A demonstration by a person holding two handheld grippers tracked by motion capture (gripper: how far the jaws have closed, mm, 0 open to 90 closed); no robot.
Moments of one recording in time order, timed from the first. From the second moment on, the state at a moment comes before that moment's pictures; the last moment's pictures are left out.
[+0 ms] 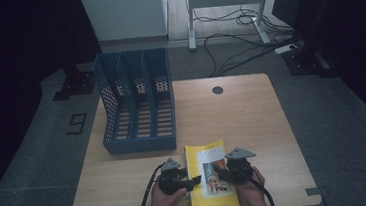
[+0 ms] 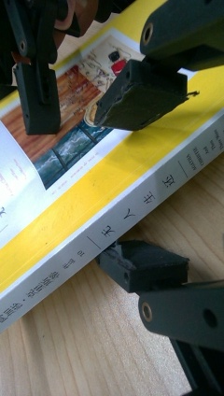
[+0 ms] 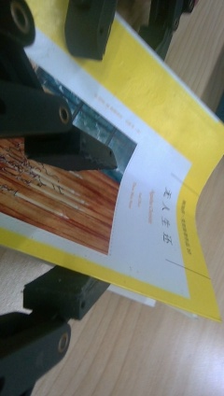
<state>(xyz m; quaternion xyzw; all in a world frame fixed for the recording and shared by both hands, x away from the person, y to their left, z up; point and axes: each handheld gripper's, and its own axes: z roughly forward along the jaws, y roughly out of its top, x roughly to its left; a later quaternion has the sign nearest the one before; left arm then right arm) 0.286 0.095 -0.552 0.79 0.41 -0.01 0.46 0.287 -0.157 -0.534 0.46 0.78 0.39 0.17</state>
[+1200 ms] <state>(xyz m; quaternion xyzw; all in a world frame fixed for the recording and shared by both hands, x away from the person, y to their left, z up) 0.292 0.108 -0.556 0.76 0.43 -0.04 0.48 0.282 -0.151 -0.539 0.48 0.77 0.39 0.14</state>
